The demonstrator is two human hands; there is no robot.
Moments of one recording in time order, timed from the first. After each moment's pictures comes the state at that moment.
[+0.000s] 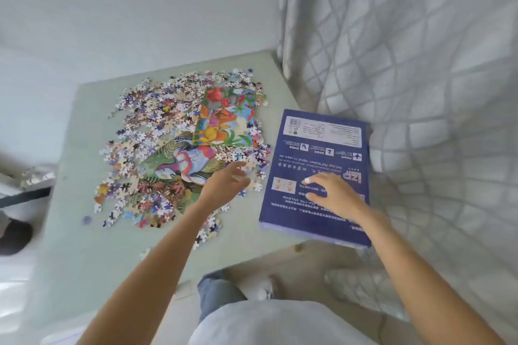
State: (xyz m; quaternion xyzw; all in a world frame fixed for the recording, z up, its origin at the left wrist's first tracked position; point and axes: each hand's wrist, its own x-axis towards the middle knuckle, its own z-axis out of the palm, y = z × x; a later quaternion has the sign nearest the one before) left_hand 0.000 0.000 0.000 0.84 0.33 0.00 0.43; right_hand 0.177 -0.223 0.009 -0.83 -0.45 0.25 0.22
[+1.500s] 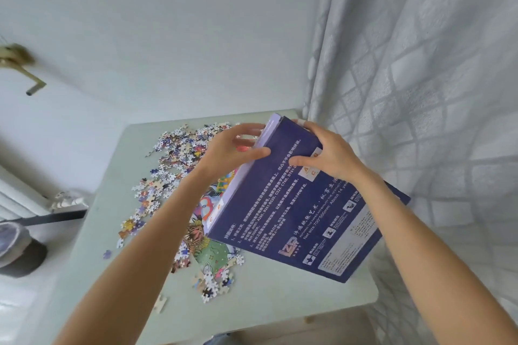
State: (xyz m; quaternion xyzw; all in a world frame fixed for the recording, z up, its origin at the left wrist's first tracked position) left_hand 0.023 0.055 0.190 0.80 0.23 0.22 0.50; right_hand 0.211 -0.086 0.179 -0.74 -0.55 0.16 0.35
